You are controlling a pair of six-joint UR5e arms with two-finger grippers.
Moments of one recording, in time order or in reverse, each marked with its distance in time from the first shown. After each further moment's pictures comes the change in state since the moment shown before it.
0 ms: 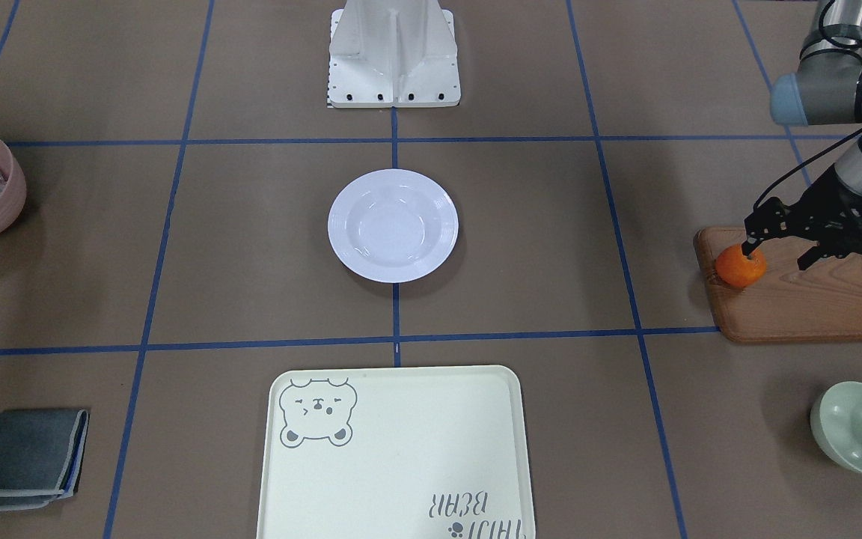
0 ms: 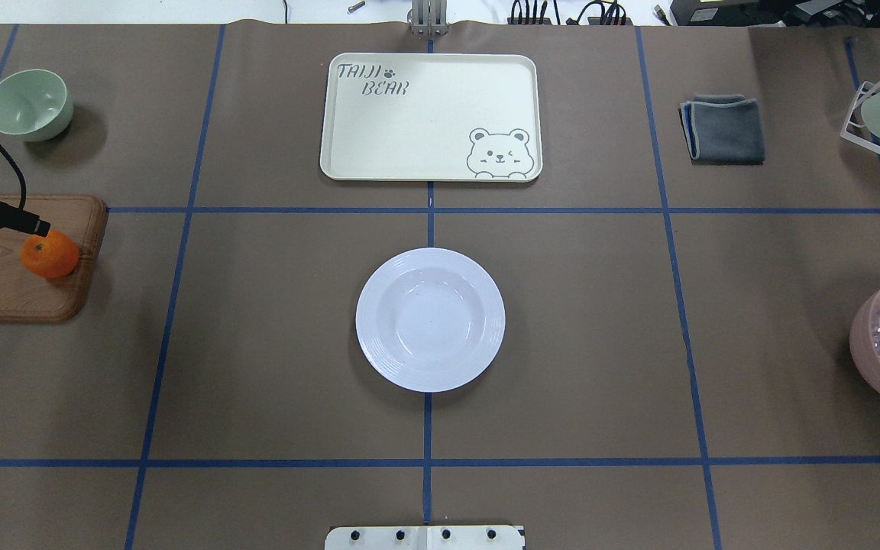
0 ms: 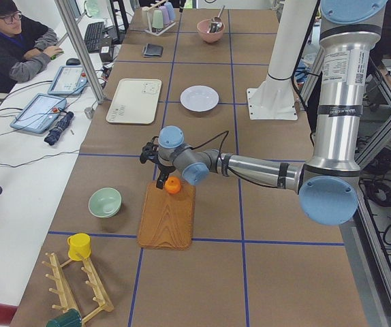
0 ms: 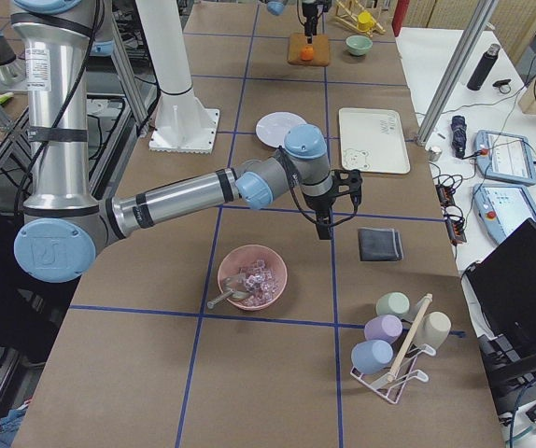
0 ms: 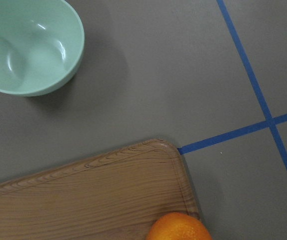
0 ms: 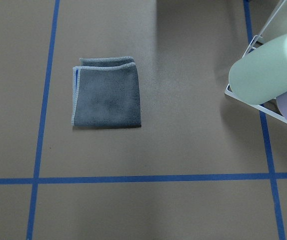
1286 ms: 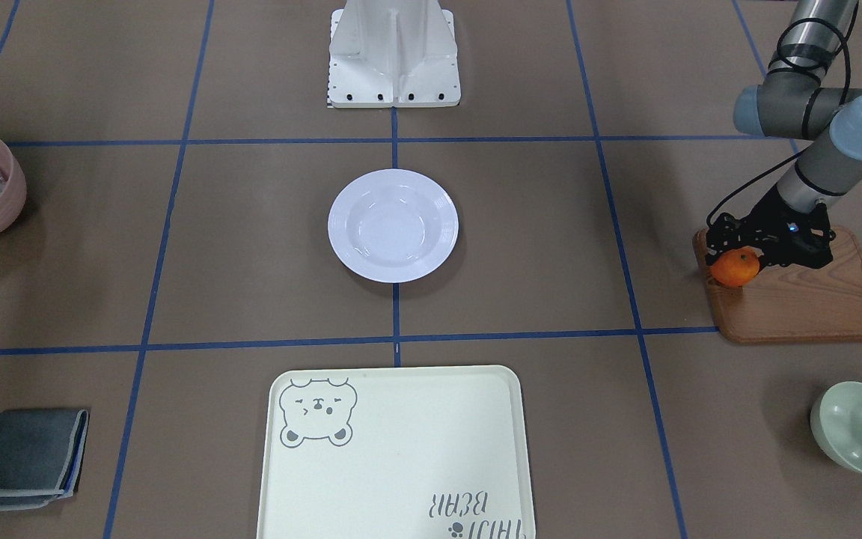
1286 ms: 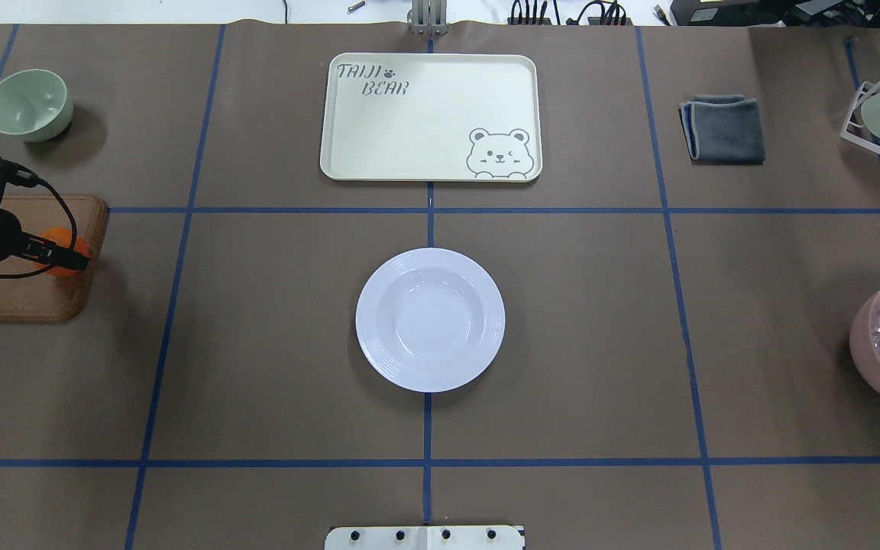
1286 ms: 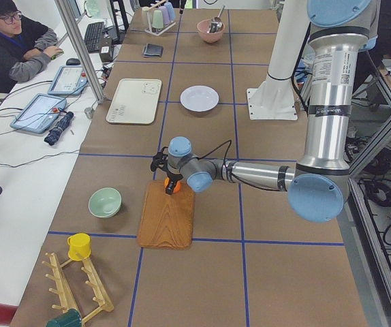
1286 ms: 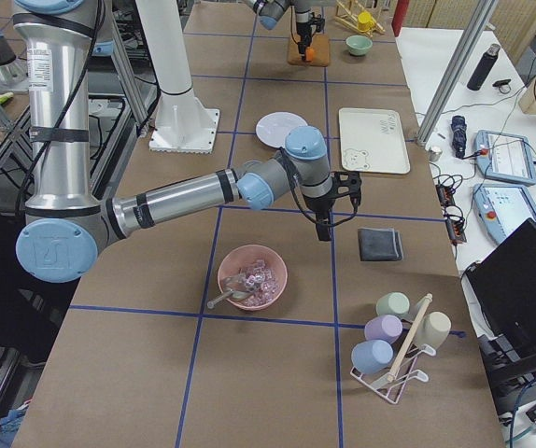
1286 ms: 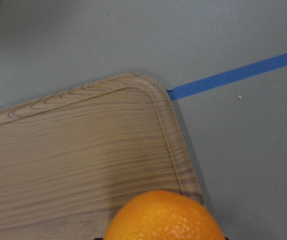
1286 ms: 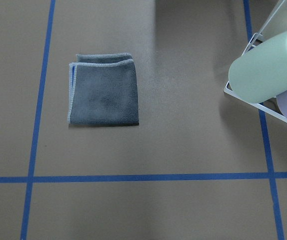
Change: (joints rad) left arm 0.117 -0.017 0.065 -0.107 0.064 -0.070; right arm -0.015 0.000 -0.006 0.000 -0.016 -0.001
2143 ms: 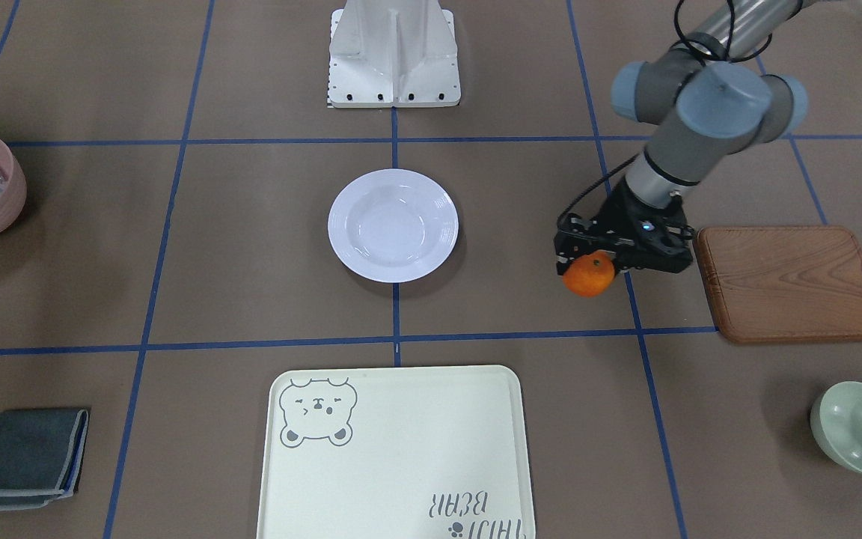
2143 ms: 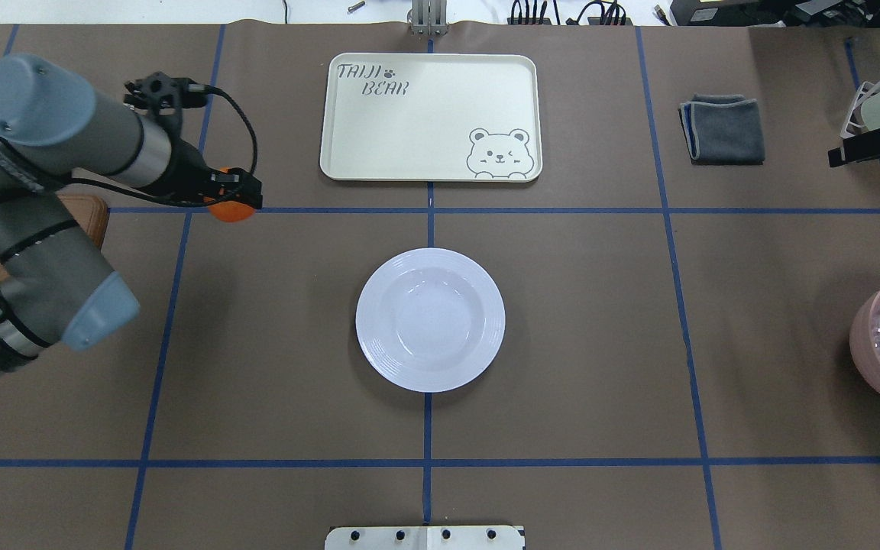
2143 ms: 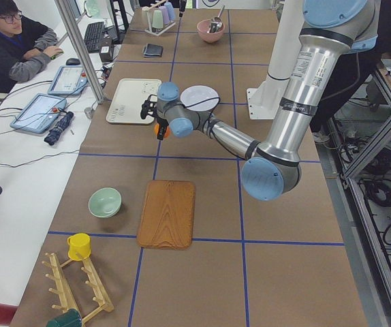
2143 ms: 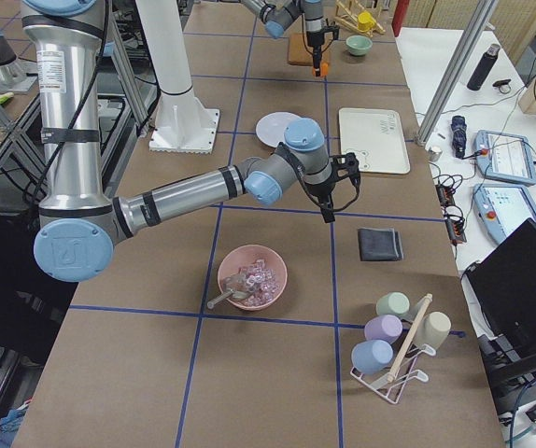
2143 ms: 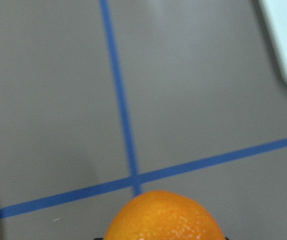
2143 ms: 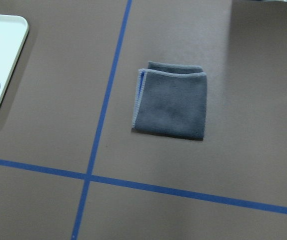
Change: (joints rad) left arm 0.181 -0.421 -0.168 0.419 0.126 -0.439; right arm -0.101 0.049 -0.005 0.163 0.012 0.000
